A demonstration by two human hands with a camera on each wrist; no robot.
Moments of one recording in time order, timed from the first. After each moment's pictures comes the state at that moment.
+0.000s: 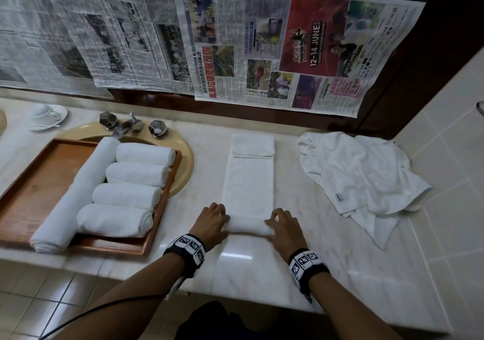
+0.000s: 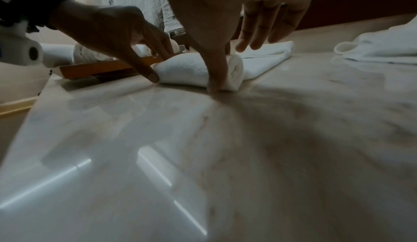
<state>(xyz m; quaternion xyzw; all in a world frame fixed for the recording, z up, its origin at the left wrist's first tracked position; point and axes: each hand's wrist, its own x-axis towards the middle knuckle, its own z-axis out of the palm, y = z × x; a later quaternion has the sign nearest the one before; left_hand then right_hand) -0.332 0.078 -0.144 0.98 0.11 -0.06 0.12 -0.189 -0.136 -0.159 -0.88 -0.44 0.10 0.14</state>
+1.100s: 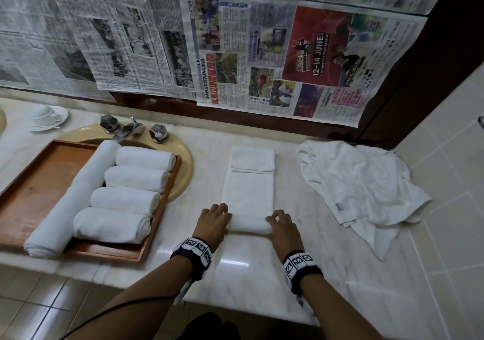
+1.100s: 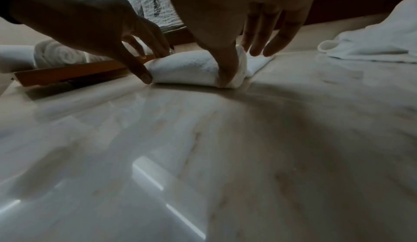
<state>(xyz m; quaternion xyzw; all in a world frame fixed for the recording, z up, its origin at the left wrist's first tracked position) -0.312 0.080 -0.151 0.98 0.16 -0.05 0.08 -0.181 -0.119 -0.164 -0.91 -0.38 0.10 0.13</state>
